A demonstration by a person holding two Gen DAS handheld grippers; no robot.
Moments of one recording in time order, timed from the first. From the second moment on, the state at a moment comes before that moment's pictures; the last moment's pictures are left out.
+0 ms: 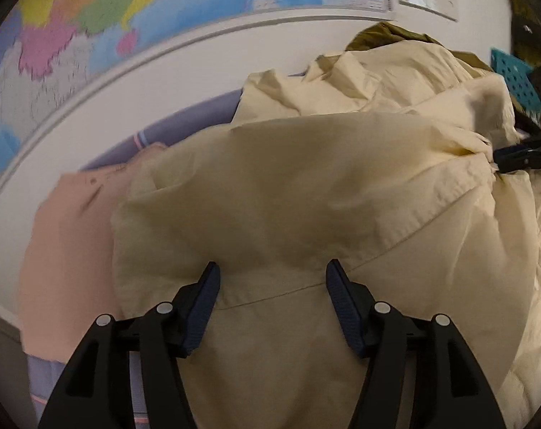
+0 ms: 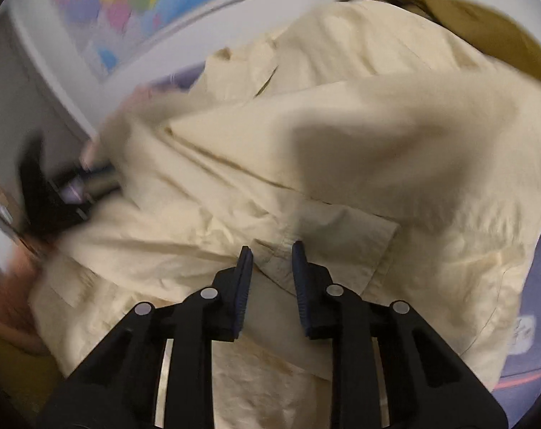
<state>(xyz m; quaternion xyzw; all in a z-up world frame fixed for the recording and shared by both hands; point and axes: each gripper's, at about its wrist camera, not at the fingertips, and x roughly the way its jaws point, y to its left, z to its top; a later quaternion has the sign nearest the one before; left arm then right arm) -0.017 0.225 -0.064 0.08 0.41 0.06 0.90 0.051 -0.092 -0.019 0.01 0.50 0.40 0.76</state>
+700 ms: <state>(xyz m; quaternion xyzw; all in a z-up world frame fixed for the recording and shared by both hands) -0.073 0.160 0.023 0.12 0.30 0.02 0.94 -0.006 -0.083 0.062 -0.04 0.41 0.45 0.80</state>
